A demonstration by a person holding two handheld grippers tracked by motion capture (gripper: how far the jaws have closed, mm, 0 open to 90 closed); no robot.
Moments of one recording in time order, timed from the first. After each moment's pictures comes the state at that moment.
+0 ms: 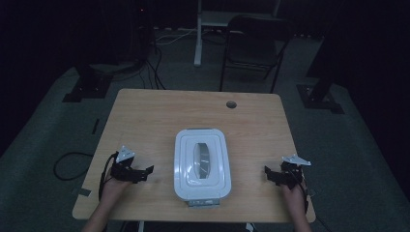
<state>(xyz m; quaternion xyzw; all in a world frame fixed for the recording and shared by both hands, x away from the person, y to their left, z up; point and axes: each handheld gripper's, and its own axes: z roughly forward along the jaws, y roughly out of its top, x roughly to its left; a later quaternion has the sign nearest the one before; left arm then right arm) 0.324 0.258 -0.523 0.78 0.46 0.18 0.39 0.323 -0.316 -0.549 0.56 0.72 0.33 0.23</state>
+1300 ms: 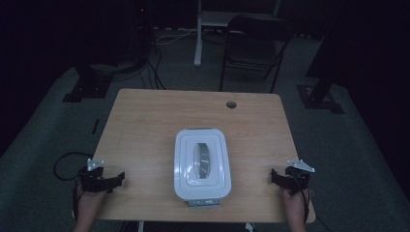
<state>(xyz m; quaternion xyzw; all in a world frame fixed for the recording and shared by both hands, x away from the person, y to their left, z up) 0.289 0.329 -0.540 0.70 0.61 0.21 0.30 0.303 -0.322 -0.550 0.62 0.67 0.29 0.28</state>
